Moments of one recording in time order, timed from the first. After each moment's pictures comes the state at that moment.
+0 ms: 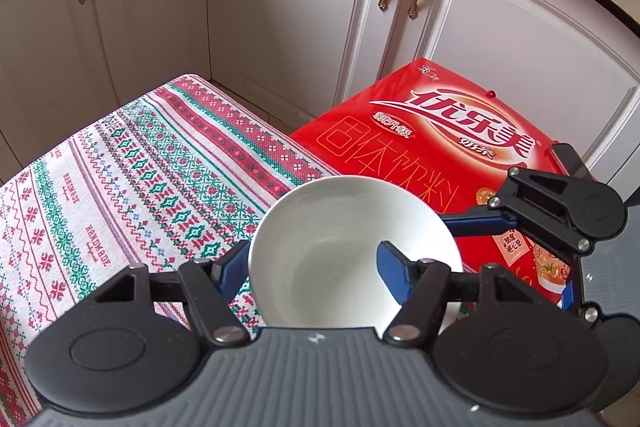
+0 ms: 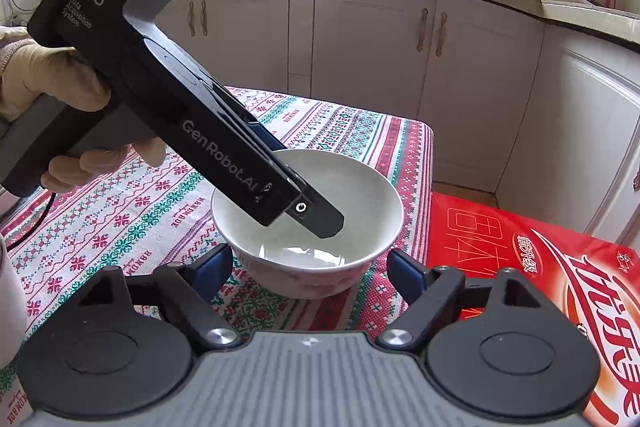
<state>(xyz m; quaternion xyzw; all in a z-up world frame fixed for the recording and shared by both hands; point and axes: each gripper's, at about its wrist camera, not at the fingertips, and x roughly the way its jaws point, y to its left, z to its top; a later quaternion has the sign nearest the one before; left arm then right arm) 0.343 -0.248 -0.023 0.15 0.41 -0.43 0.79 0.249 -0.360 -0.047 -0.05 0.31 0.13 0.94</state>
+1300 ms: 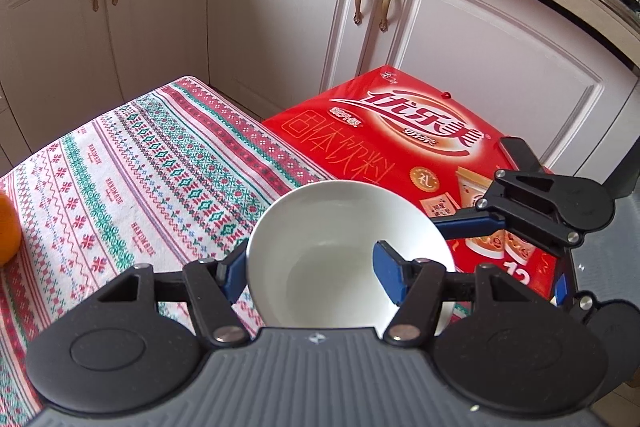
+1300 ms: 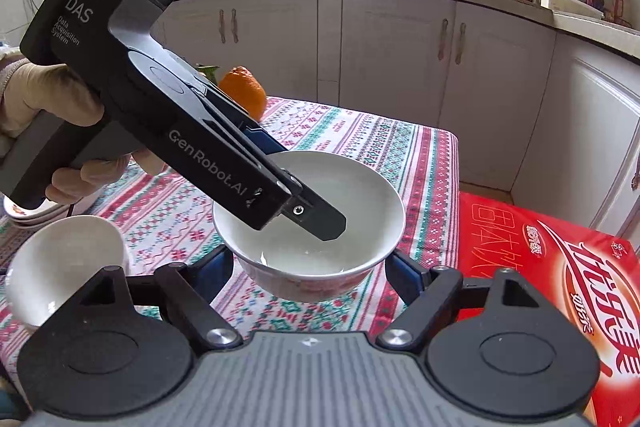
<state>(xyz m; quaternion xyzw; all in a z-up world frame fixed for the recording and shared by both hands) 0.263 -0.200 0.025 0.13 0.40 -0.43 0.80 0.174 -0.323 0.002 -0.05 0.32 0.16 0.93</state>
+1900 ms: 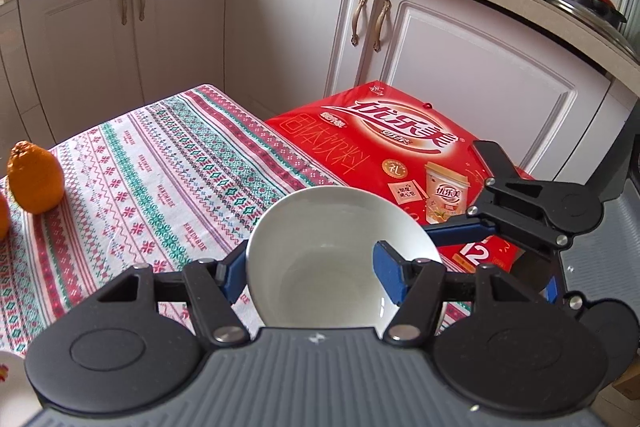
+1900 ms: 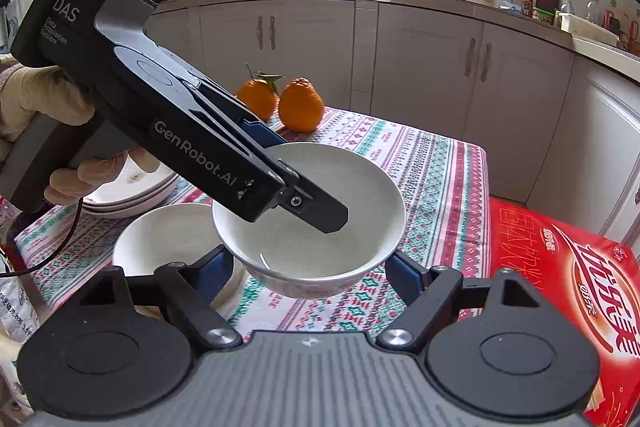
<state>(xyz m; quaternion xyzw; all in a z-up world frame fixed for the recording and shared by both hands) 0.188 -0.146 0.058 0.11 0.38 -0.41 0.83 0.103 -0.277 0.031 -0.06 0.30 0.19 0.93</state>
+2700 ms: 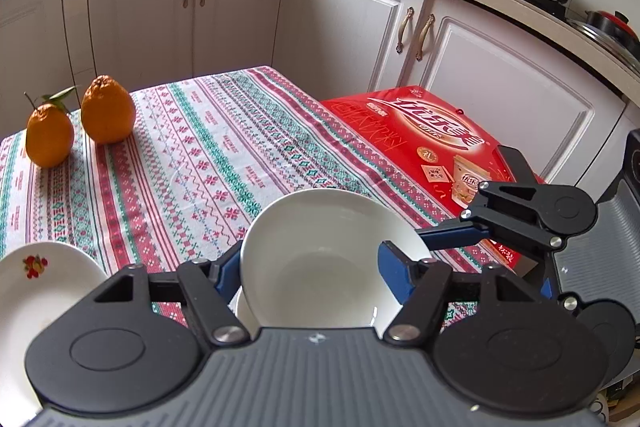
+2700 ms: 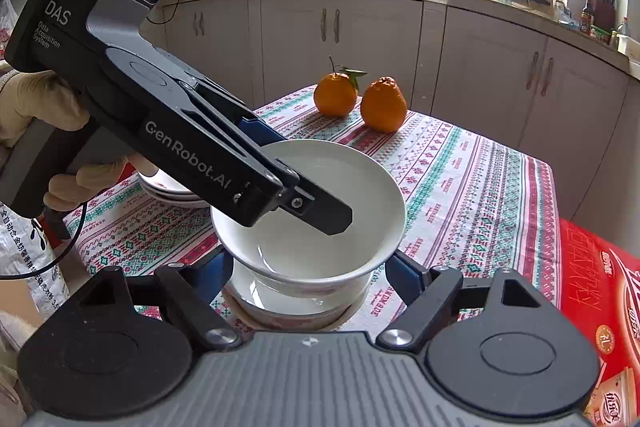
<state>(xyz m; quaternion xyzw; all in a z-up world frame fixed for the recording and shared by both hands) 0.154 -0.071 0.047 0.06 0.38 -0.35 0.85 0.093 -0.212 0.027 -0.08 0.32 0.26 0.91</state>
